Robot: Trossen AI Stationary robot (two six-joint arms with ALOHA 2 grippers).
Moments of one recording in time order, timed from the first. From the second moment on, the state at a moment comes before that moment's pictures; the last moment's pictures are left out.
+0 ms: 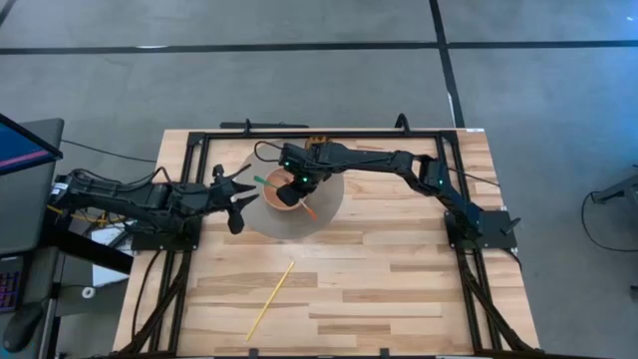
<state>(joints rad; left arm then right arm) -0.18 0.65 0.52 -0.28 -0.54 -0.10 -0.22 2.10 1.99 -0.88 -0.21 0.59</state>
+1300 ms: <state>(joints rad) -0.16 0.84 0.52 -0.08 -0.24 -0.13 -0.13 1.91 2.34 -0.83 -0.21 0.11</state>
